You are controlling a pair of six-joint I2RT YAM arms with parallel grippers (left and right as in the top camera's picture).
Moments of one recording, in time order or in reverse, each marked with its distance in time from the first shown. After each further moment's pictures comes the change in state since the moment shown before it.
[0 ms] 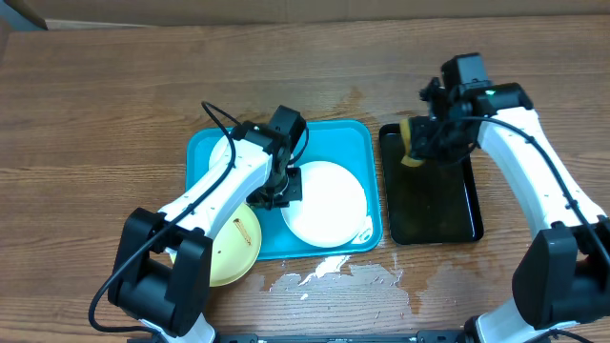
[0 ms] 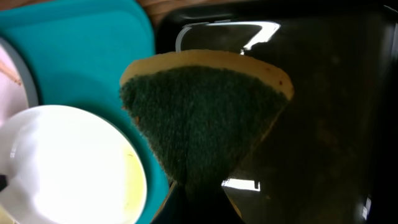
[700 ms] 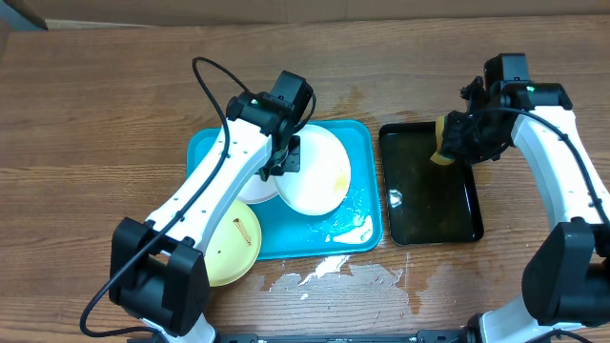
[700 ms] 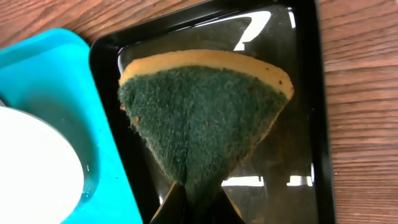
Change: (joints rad) left arm -0.011 0.004 0.239 -0.109 -0.215 0.061; right arm -0.151 0.000 0.000 -0.023 0.000 0.022
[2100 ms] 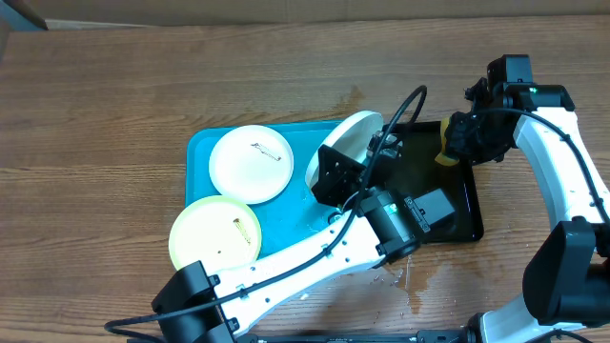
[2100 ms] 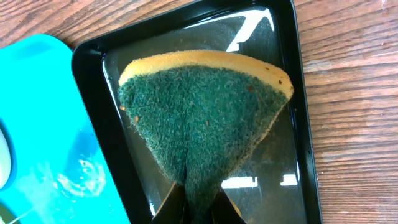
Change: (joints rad) left arm -0.658 0.000 0.091 -0.178 -1.121 -0.208; right arm -0.011 0.000 -0.012 0.013 0.029 0.003
